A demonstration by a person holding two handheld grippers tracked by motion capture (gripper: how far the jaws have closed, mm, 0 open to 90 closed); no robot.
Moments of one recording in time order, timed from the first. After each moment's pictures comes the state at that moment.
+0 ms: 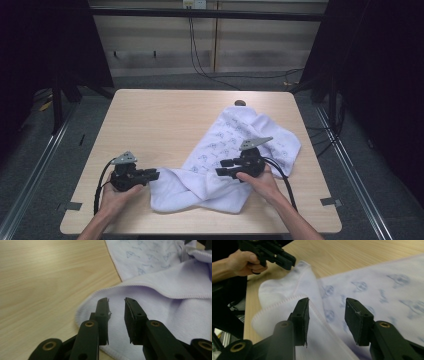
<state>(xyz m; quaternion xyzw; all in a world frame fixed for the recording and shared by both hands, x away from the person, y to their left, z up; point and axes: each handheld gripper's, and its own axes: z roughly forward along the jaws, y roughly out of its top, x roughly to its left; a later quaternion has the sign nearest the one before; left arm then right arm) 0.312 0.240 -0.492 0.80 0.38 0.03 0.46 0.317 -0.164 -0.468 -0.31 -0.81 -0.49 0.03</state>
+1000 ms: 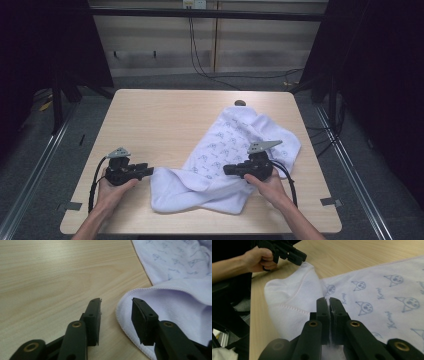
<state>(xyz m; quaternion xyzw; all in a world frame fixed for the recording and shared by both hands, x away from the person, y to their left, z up) 0.333 0.252 -0.503 0.80 0.41 0.04 0.43 0.299 -0.189 -0.461 -0.32 -0.80 -0.50 0.02</state>
